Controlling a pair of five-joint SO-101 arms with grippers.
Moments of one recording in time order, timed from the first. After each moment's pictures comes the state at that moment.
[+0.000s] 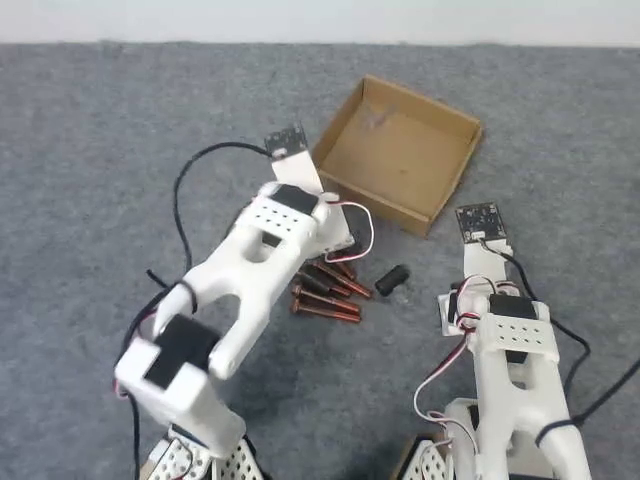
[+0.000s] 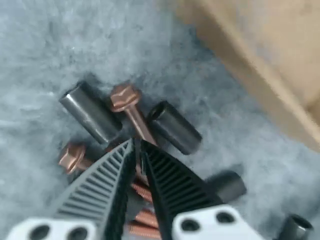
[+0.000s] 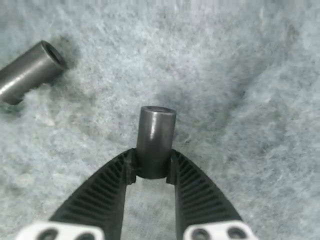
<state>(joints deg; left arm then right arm) 20.1 10.4 20.4 58.2 49.6 2.2 -38.3 70.3 47.2 12.7</state>
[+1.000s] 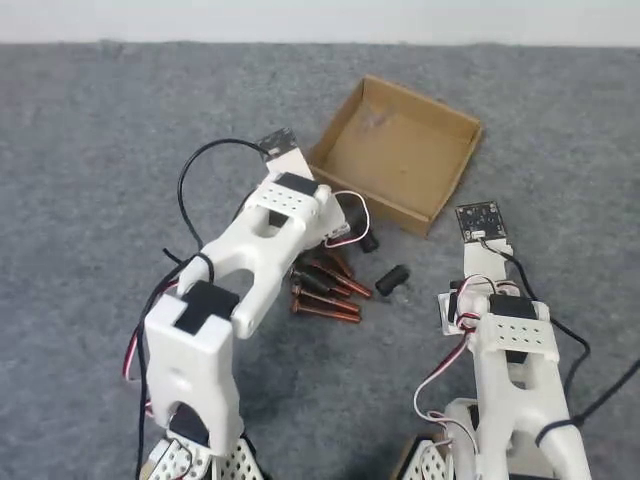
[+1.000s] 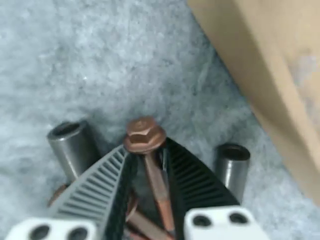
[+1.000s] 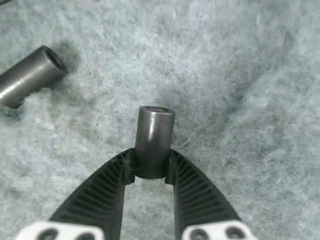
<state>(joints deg) 16.8 26.1 8.5 58.7 53.6 2.2 -38.3 70.3 46.9 12.8</state>
